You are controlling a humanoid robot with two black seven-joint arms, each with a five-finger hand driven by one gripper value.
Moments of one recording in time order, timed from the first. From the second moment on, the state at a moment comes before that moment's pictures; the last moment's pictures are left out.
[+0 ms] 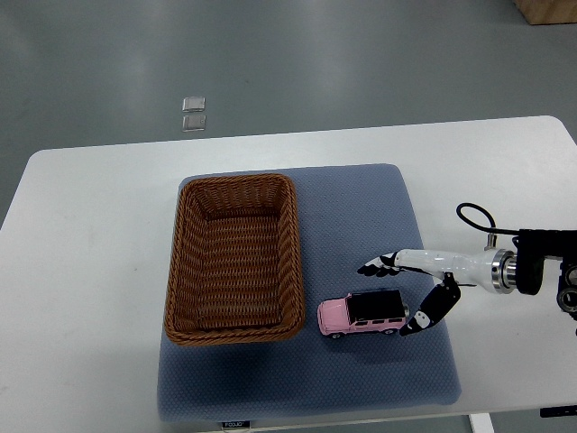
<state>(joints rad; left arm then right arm) -0.02 0.00 -0.08 -0.17 0.11 -0.11 0.02 0.99 -0.83 -0.17 1.64 -0.94 -0.02 0.08</state>
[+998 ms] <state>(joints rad) -0.02 0.00 -0.08 -0.17 0.11 -0.11 0.02 0.94 -0.77 -0.15 1.57 -1.02 -0.09 0.10</state>
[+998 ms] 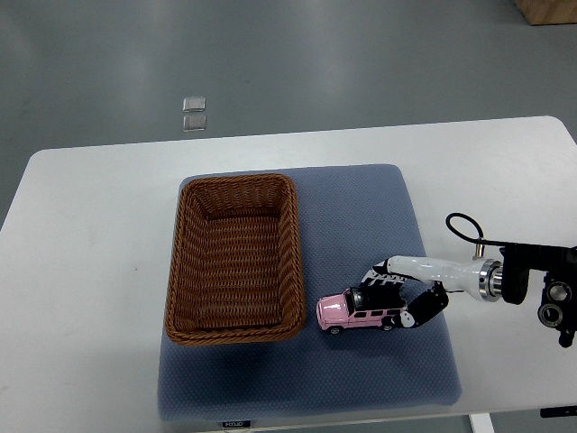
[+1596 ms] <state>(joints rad) -0.02 0.00 -0.08 -0.17 0.11 -0.11 0.02 1.03 -0.85 -0.10 1.58 -1.01 -0.08 0.13</state>
